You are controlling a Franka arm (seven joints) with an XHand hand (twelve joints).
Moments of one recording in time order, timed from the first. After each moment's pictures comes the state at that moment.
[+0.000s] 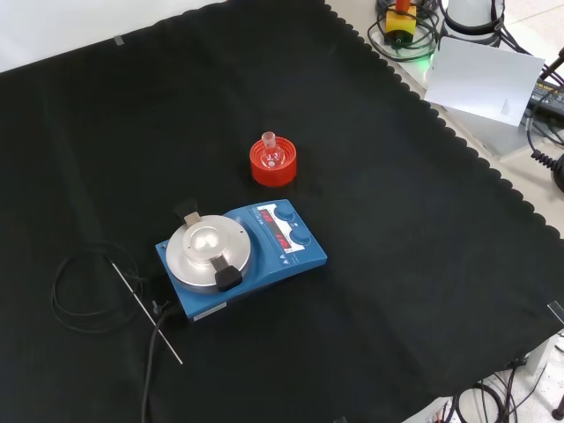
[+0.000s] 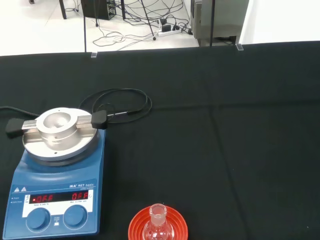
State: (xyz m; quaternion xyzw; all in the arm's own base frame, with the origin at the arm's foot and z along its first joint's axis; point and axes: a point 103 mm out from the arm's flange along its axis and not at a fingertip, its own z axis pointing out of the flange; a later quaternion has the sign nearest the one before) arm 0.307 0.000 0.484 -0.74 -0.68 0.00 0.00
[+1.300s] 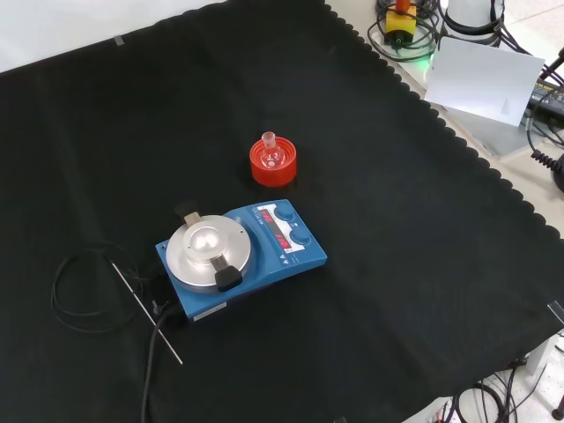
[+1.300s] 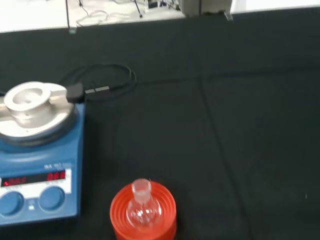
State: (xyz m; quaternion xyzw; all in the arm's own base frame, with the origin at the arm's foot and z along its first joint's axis) arm 0.331 -0.021 0.421 -0.75 -0.66 0.02 0.04
